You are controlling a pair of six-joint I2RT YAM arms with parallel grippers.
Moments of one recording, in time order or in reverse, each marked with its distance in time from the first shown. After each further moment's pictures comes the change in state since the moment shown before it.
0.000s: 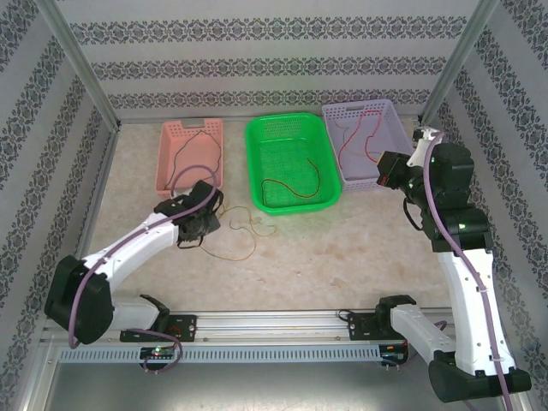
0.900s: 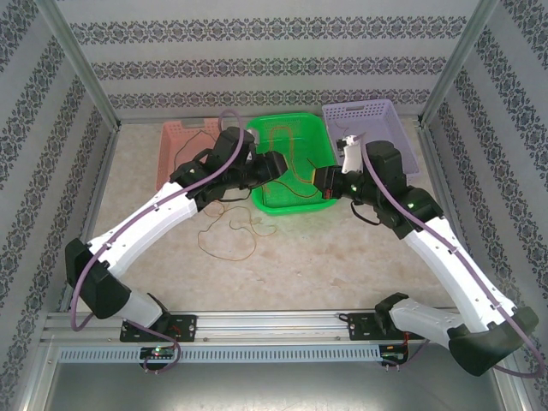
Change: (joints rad) left arm -0.191 0.208 0.546 0.166 0.326 0.068; right arm 0.387 0.172 -0.072 0.122 -0.088 0.075
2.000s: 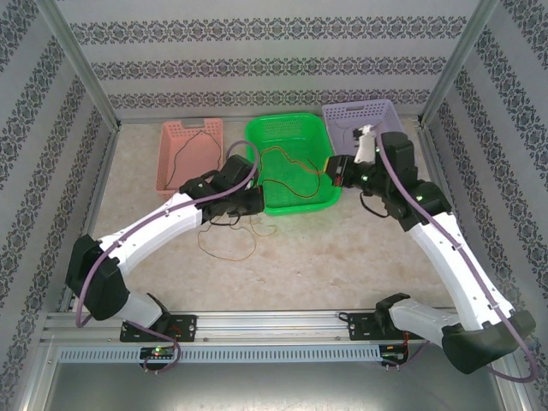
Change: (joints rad) left arm -0.004 -0.026 -0.257 -0.065 -0.032 0.225; right arm -0.142 0.026 0.068 -0.031 0.001 0.041
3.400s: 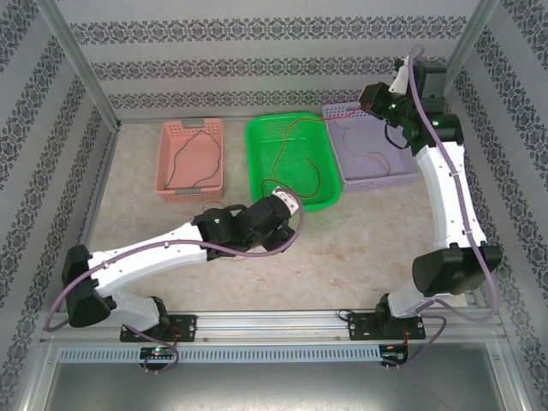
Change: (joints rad) left arm -0.393 -0.084 0.075 -0.058 -0.377 0.462; right arm -0.290 0.451 0.573 -0.047 -0.041 -0.006
